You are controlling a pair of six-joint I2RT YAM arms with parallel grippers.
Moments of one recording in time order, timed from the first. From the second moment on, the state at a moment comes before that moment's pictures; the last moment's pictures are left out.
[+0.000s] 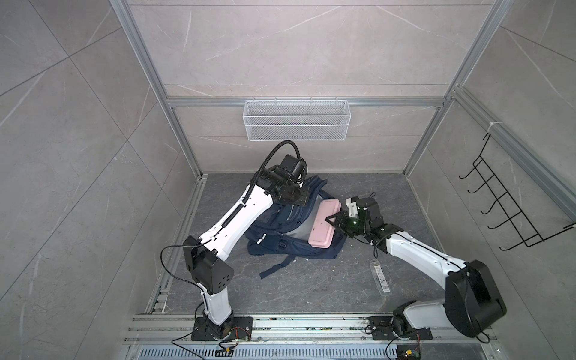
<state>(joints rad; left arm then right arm) -0.68 1.79 1.98 -1.10 0.07 -0.27 0.42 1.47 0.88 -0.01 -0.39 0.97</state>
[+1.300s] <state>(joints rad) -0.67 1.89 2.00 -1.03 0.18 -0.36 0.50 1.71 1.19 -0.36 -0.29 0.74</state>
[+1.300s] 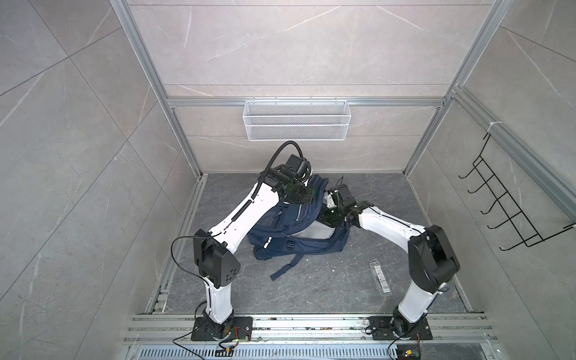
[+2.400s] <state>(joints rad) -0.62 1.56 1.34 -0.80 0.15 -0.44 0.79 1.57 1.06 -0.41 -0.15 0.74</state>
